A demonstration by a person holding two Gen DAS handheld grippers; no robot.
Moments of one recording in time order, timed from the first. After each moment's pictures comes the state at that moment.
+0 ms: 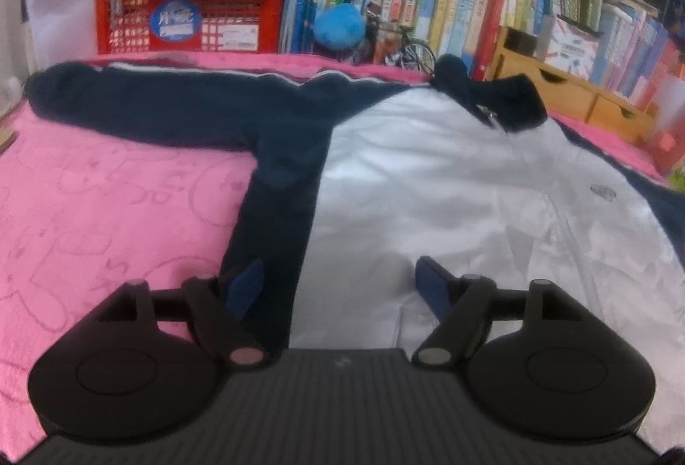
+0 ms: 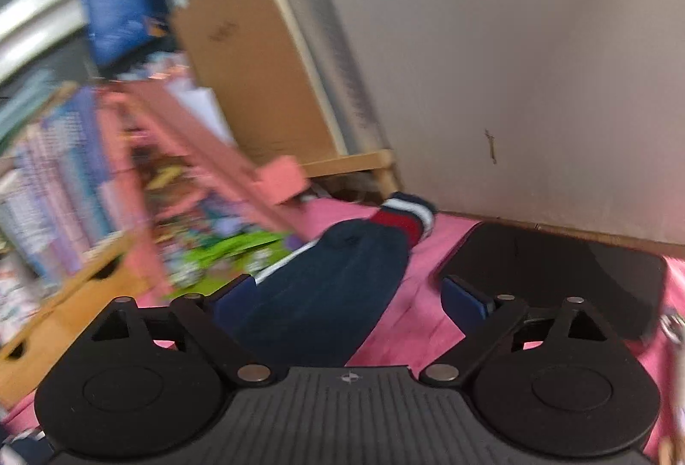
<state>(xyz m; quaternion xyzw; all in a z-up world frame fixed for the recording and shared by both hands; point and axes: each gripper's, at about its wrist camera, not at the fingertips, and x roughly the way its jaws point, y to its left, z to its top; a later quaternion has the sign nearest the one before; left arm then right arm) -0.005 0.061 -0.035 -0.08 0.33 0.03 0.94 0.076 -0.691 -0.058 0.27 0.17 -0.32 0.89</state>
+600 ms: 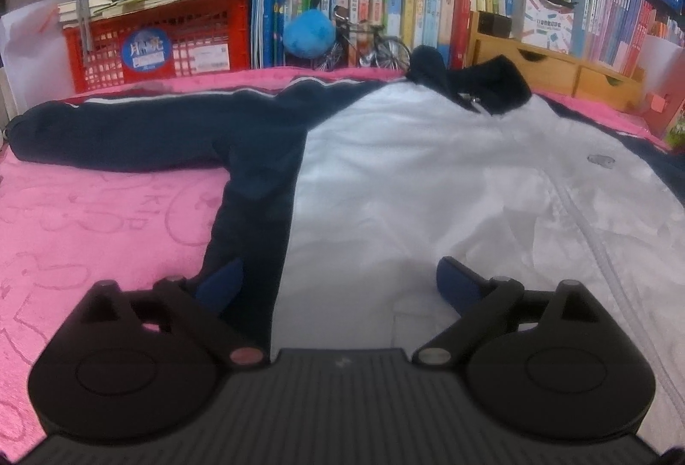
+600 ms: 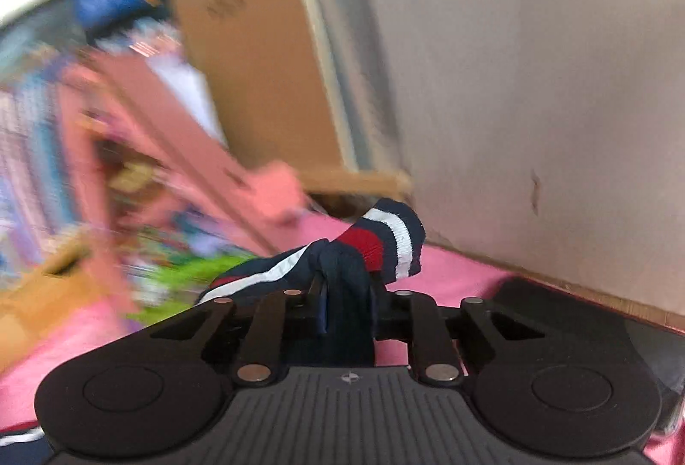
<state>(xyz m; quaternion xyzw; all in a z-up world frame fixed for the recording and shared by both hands) -0.001 0.049 -0.046 -0.03 0.31 0.01 0.95 0.112 -0.665 -0.027 0.21 0.17 -0.30 0.91</state>
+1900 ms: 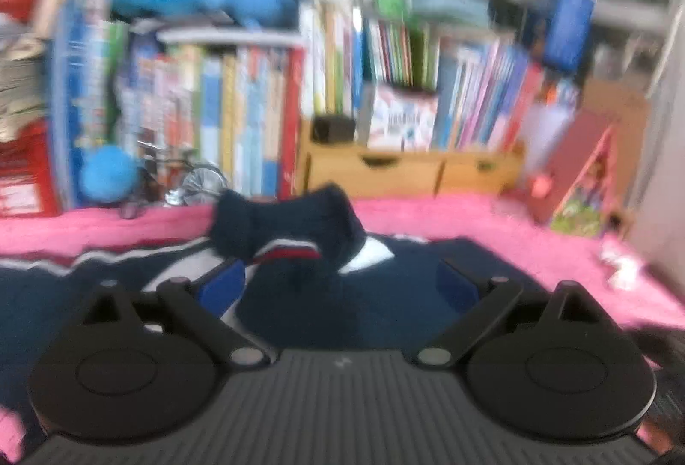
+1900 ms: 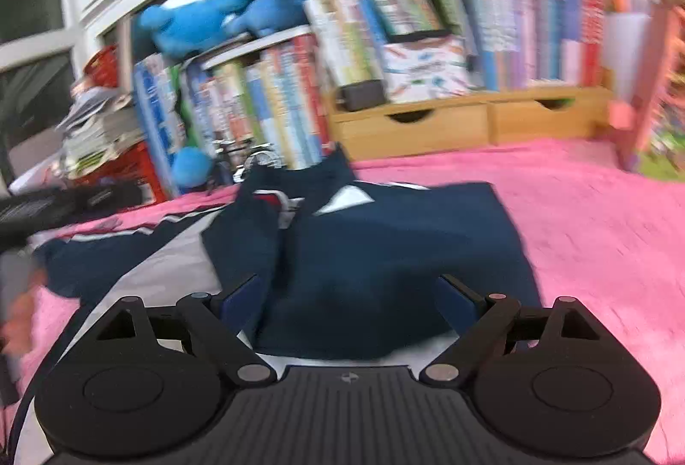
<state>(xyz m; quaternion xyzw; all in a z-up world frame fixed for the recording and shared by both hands) 0.145 -0.053 0.035 -0.01 0.25 -0.15 0.96 0.056 -0.360 -0.042 0.11 0.26 0.10 0.96</state>
